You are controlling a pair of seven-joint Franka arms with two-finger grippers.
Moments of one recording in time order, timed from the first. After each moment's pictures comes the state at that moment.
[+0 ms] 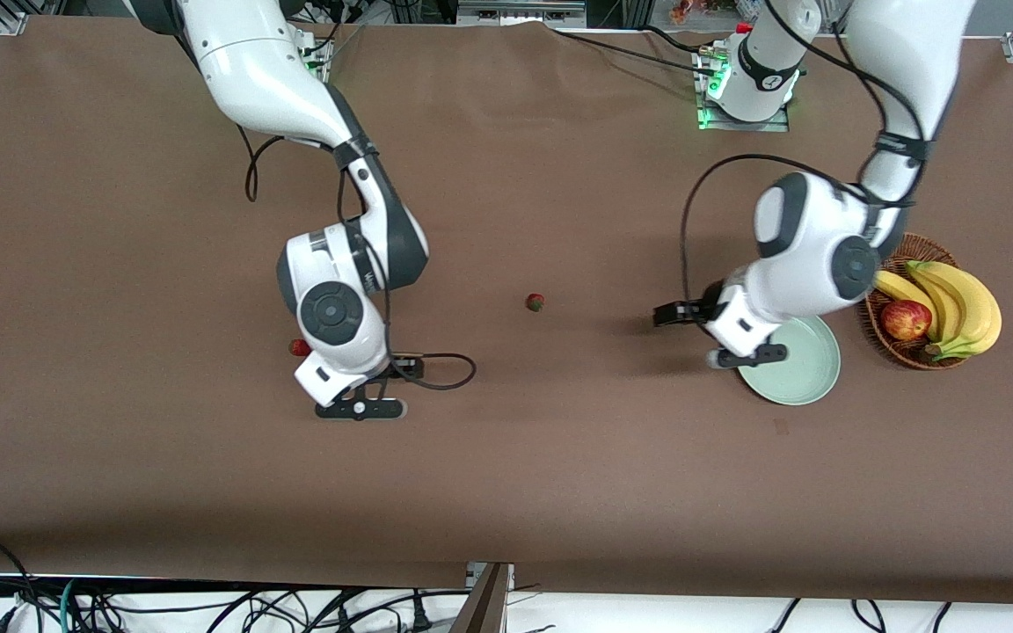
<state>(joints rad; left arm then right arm) -0.14 0.43 -0.23 -1.89 -0.31 2.31 -0.38 0.64 0.84 -0.31 -1.27 0.16 2.01 0.29</state>
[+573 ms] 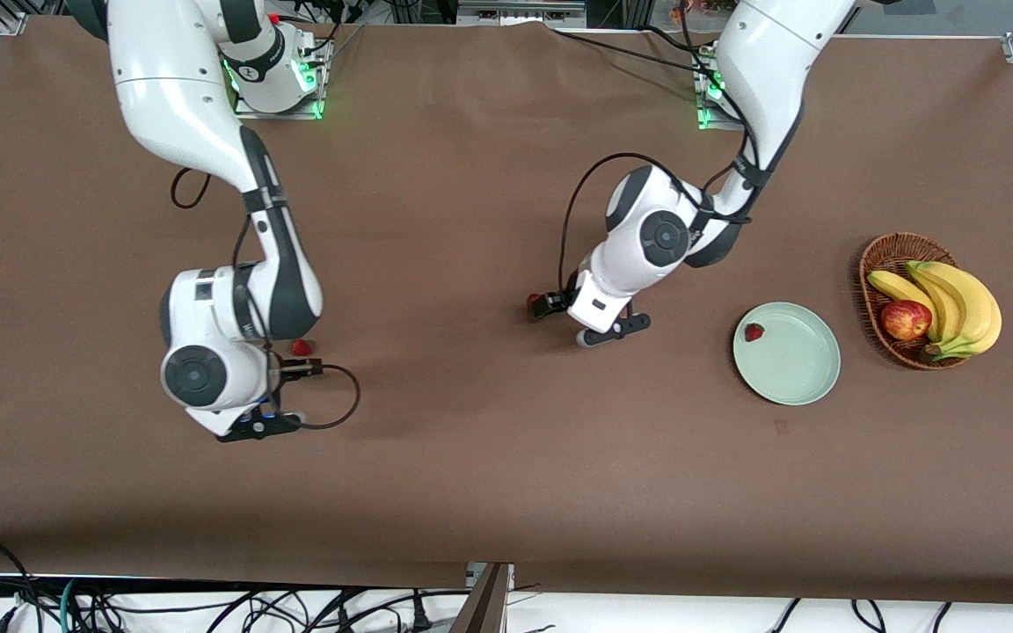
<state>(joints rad) -0.42 0.61 -0.23 -1.82 -0.31 2.53 -0.74 0.43 0.84 -0.32 -1.30 0.16 1.86 -0.04</state>
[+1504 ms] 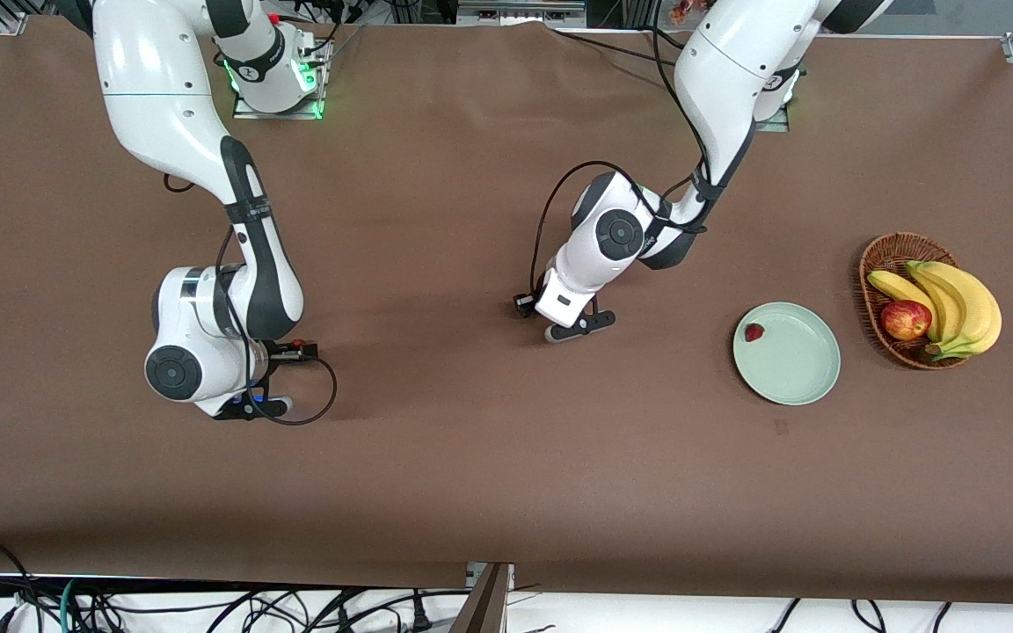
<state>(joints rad) -0.49 0.72 -0.21 -1.79 -0.29 2.65 -0.76 0.42 0.81 -0.31 -1.48 0.27 1.92 -0.05</state>
